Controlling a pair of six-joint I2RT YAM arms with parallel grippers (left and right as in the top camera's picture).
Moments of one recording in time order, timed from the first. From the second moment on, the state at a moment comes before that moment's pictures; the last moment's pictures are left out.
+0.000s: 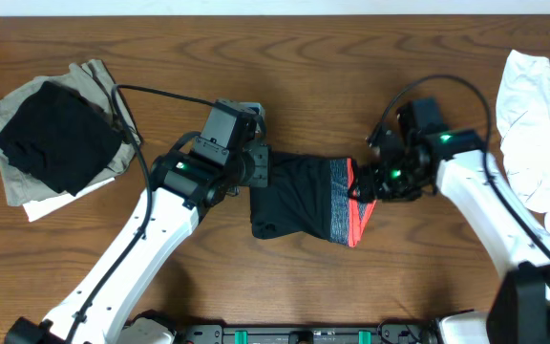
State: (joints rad) left arm -0.48 1.38 1.13 -0.74 0.12 -0.40; right arm 0.22 1.58 1.06 -0.93 -0.42 0.12
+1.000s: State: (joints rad) left arm -0.48 1.49 1.13 -0.76 0.12 -0.40; right arm 0.27 1.77 1.14 -0.91 -0.61 0.11
